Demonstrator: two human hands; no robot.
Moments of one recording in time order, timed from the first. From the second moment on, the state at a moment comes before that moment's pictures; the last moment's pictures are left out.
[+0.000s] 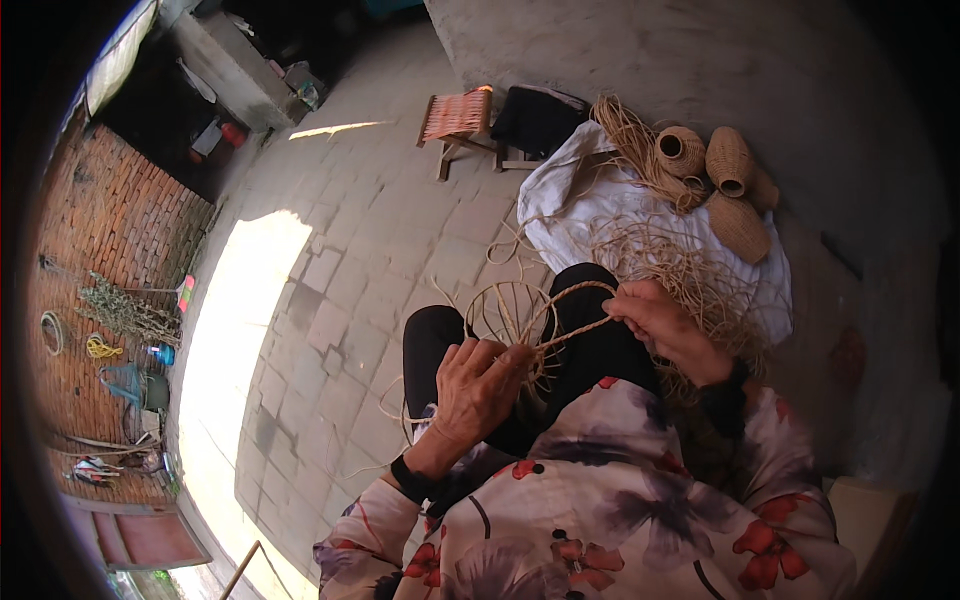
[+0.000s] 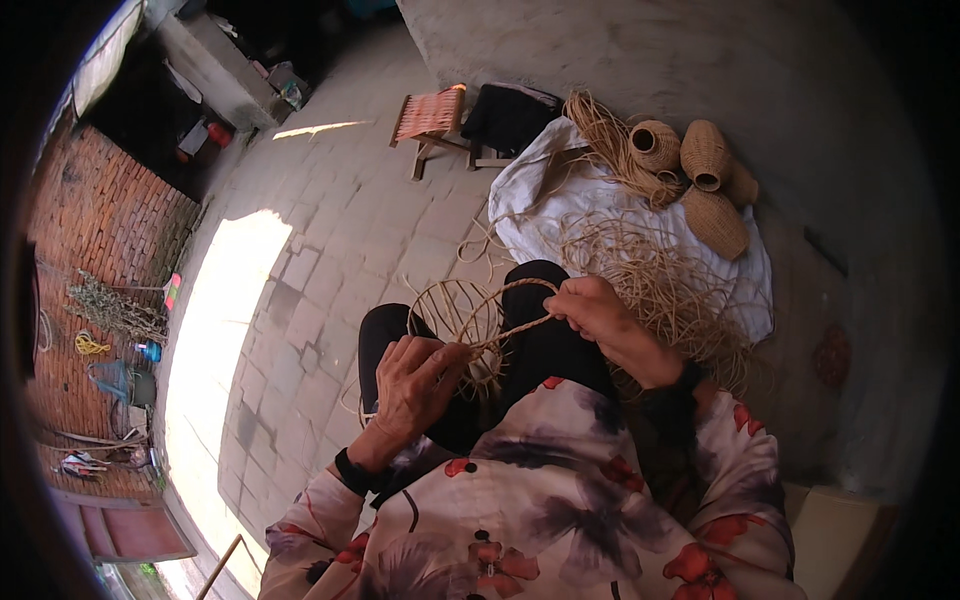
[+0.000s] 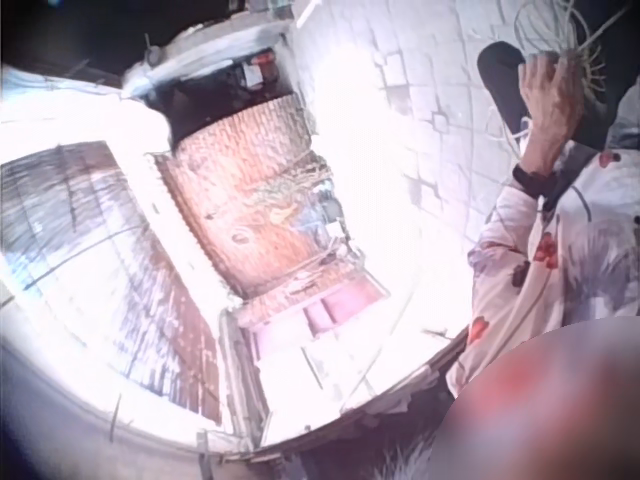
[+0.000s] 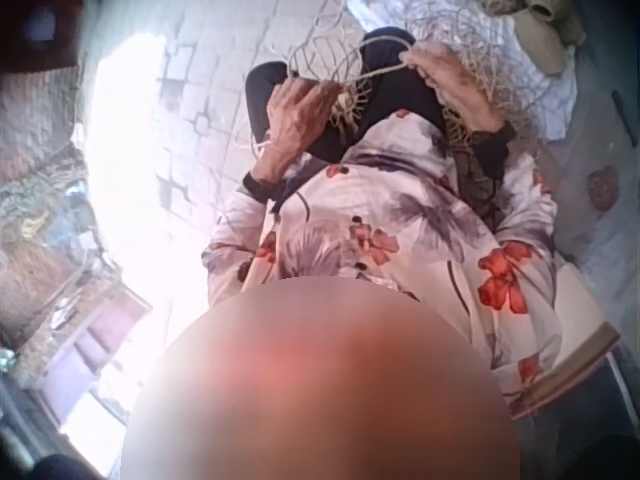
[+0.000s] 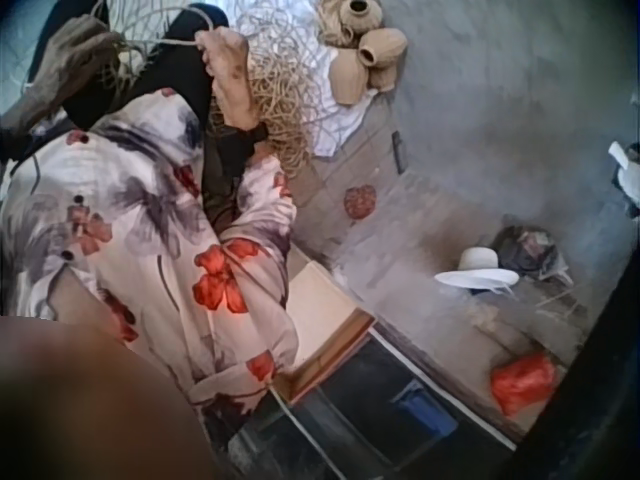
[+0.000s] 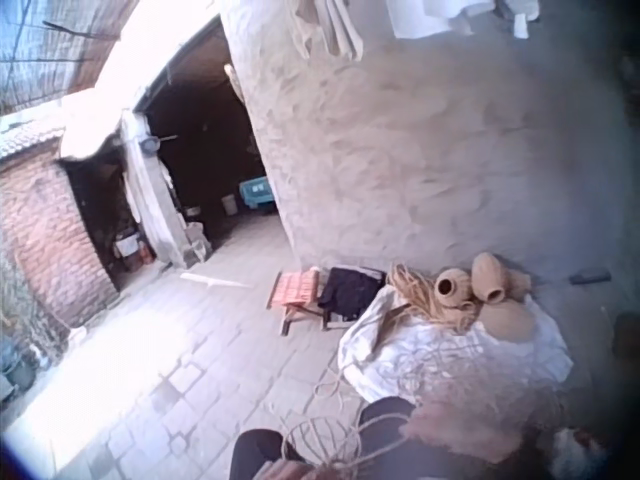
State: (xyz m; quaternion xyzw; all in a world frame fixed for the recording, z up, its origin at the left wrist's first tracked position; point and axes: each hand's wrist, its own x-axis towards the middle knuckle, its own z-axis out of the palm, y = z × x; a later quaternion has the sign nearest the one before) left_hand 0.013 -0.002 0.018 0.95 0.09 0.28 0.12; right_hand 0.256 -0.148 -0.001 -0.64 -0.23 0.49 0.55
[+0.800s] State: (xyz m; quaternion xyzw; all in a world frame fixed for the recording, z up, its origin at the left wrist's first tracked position) left_hand 0.029 -0.004 0.019 0.96 0.16 0.13 0.18; right_hand 0.186 -0.142 -0.021 -0.63 -0.56 0.21 0.50
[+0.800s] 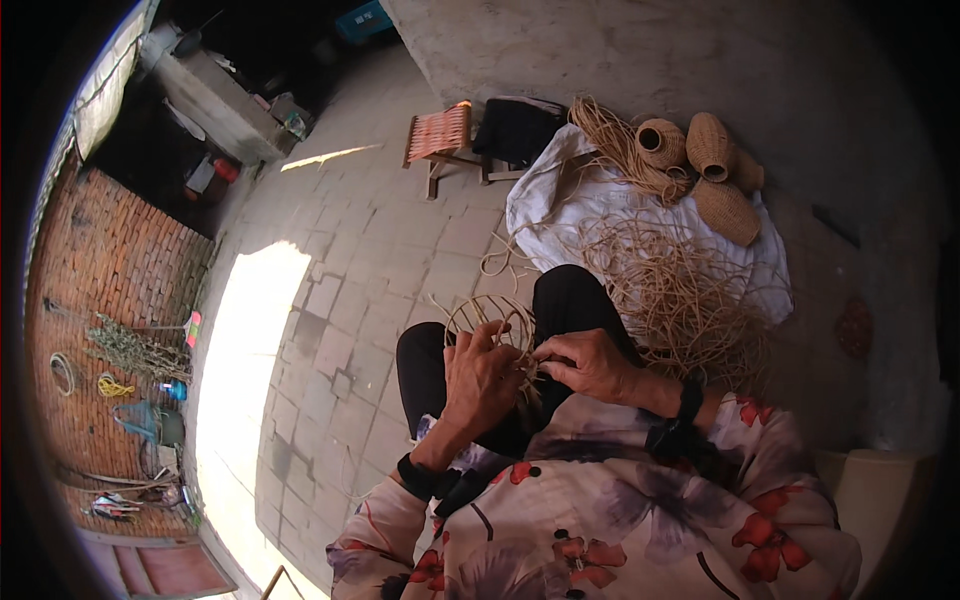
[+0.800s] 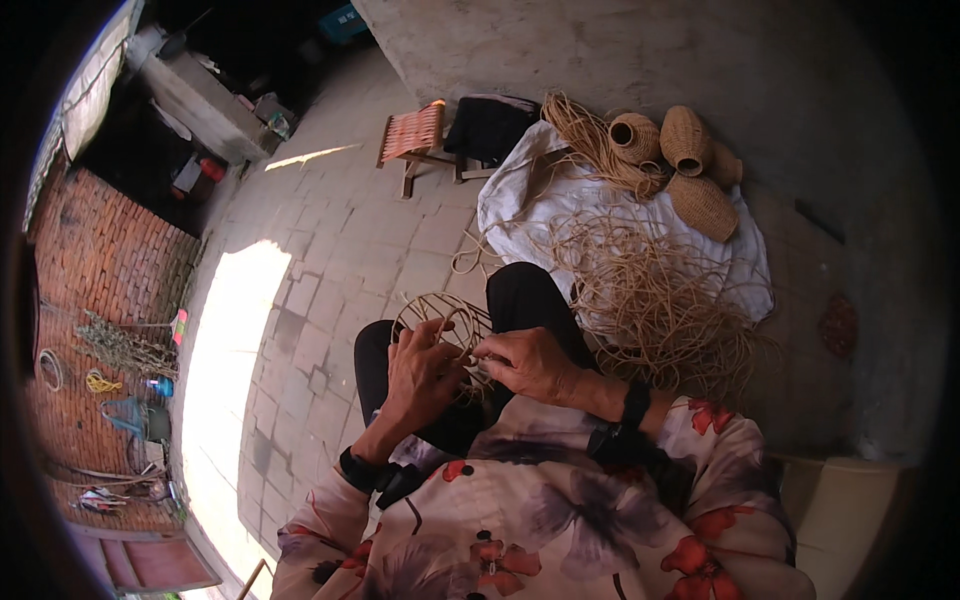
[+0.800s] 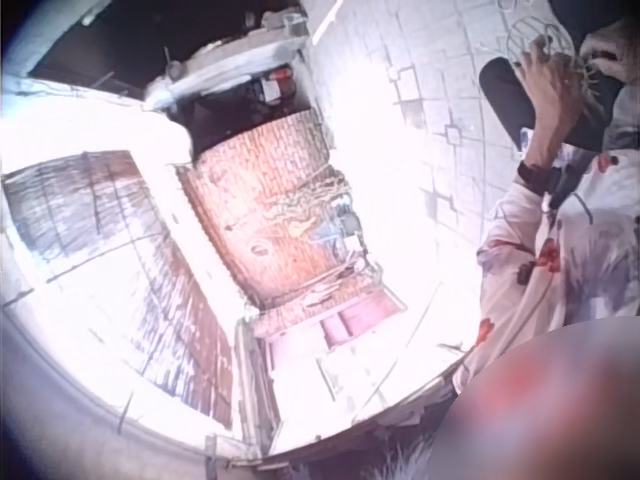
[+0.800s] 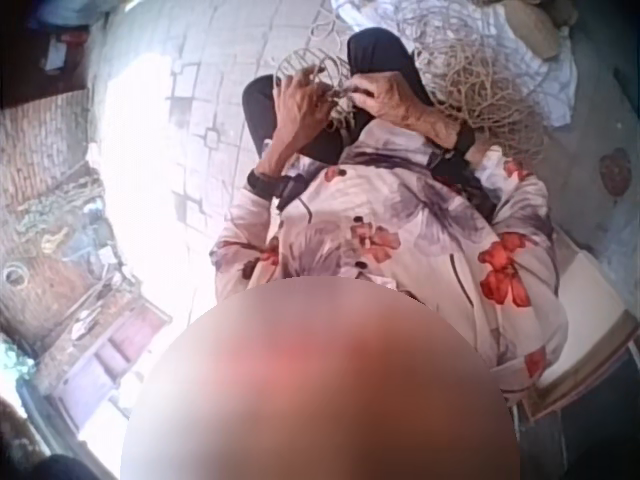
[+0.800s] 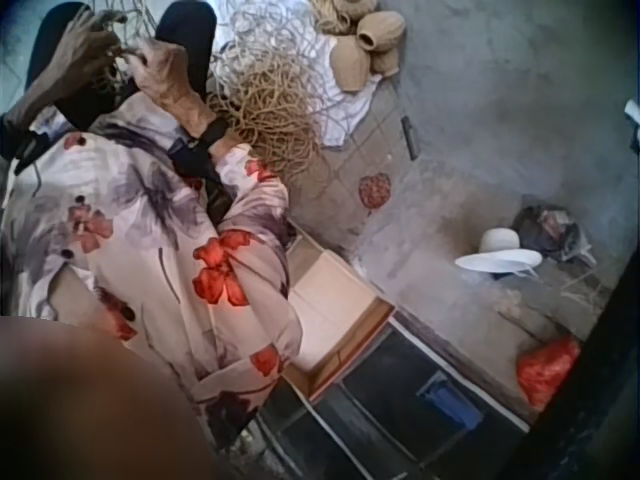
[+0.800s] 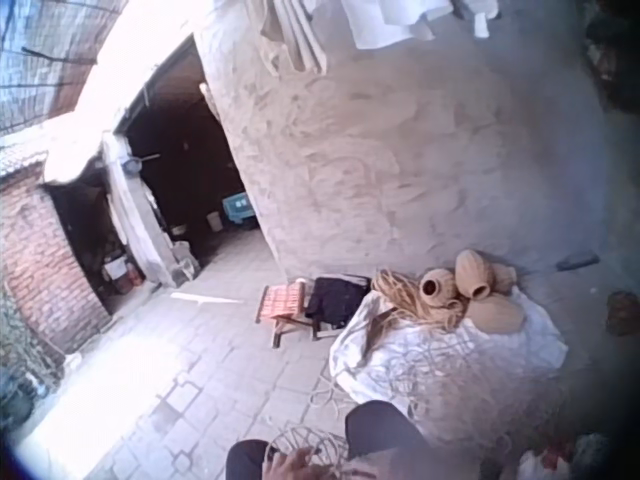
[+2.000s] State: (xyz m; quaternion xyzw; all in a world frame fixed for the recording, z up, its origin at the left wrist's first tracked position) left_hand 0.006 0.007 0.050 0.96 0.14 0.18 0.15; right_hand 0.203 -0.137 -0.021 -0.65 -0.67 0.10 0.33
